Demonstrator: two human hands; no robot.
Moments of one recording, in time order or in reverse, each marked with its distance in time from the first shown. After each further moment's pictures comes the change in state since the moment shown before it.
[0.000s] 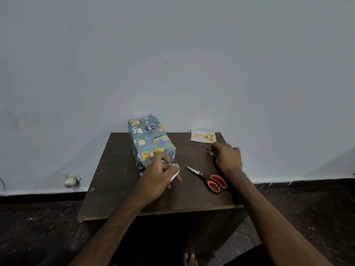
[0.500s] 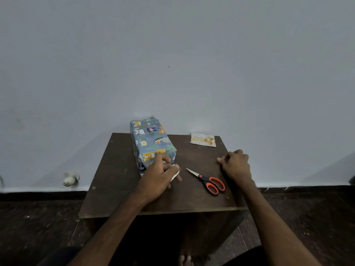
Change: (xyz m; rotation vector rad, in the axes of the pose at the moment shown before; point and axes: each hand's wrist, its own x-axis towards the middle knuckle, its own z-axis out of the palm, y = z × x) left_hand 0.000 0.001 -0.001 0.030 0.001 0.014; right_hand -0.015 0.017 -0.017 0.089 -0.078 0.302
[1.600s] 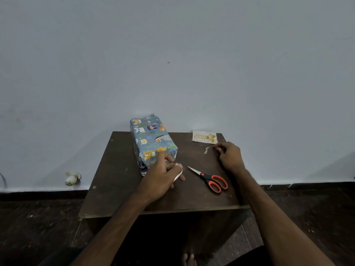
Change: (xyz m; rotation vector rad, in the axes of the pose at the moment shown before) left_hand 0.001 -0.002 0.003 0.007 -0.033 -0.005; right_hand 0.024 -0.015 0.013 0.284 0.022 -0.184
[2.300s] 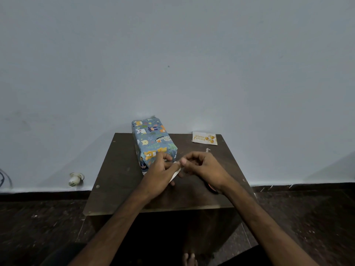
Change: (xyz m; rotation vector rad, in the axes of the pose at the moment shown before) left_hand 0.001 0.000 0.000 -0.099 0.041 -0.052; right_hand -0.089 -0.104 -0.013 0.748 -0.539 -0.054
